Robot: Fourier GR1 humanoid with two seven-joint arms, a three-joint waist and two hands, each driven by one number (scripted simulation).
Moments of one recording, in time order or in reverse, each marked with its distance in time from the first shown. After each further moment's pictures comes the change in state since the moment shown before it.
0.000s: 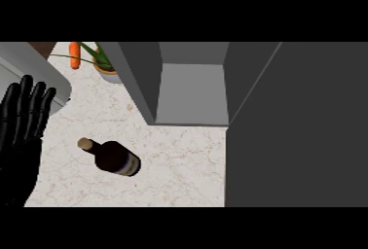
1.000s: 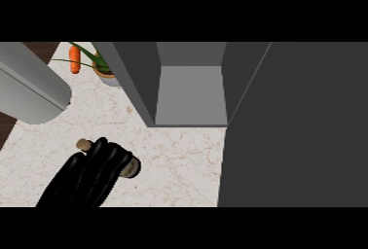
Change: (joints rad) left arm 0.147 -0.107 -0.425 -0.288 0.244 -0.055 0.280; right arm 0.160 -0.030 0.175 -0.309 -0.154 0.125 0.245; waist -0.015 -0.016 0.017
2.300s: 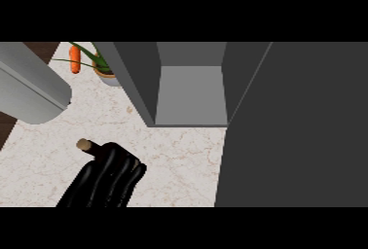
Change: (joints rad) left arm -0.106 -0.007 -0.251 -0.094 -0.245 0.366 0.250; right arm -0.215 -0.004 -0.041 -0.045 0.018 -0.083 0.263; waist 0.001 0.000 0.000
